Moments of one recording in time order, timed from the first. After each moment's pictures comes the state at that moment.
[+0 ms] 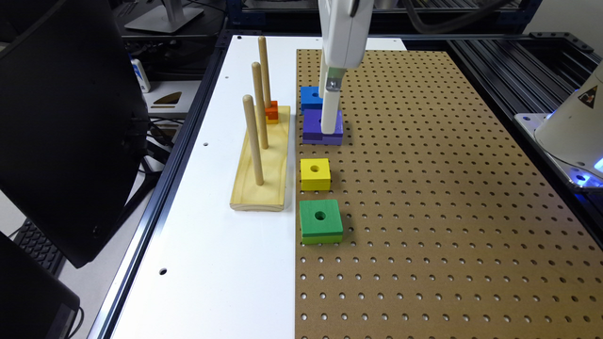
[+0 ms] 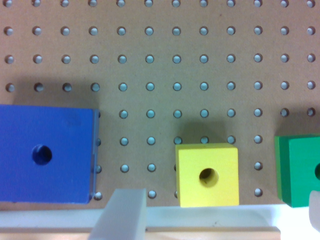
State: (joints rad) arm 0.01 0.11 0.15 -2.31 0.03 2.45 0.92
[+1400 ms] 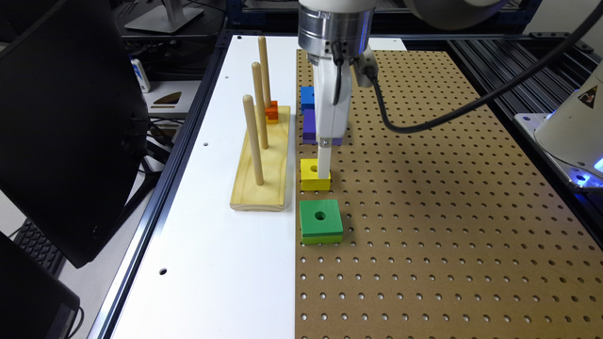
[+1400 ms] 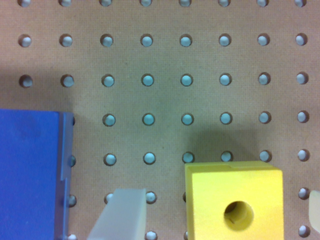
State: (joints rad) arm 0.00 0.30 0.15 -2.31 0.02 2.62 0.92
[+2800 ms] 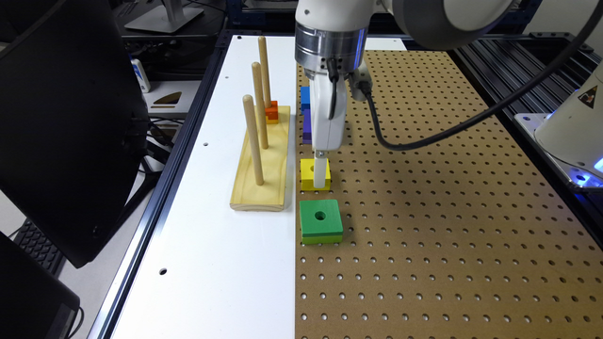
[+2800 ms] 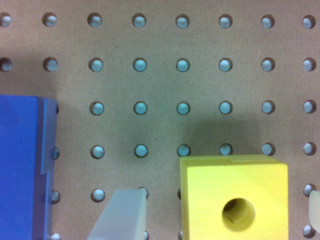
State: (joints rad) arm 0.01 0.35 0.15 -2.29 0.01 2.66 0.92
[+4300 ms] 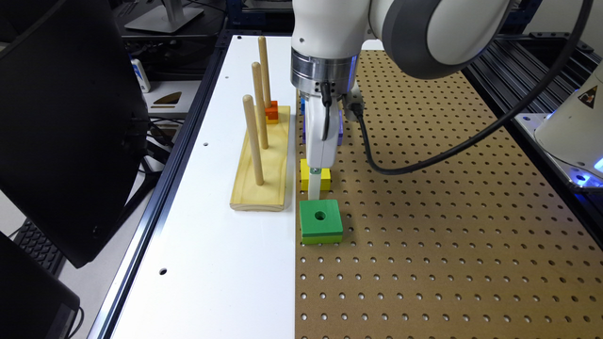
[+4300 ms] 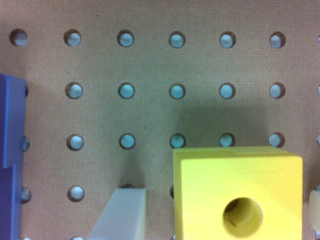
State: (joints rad) arm 0.02 0.42 0.15 -2.26 0.01 2.72 0.92
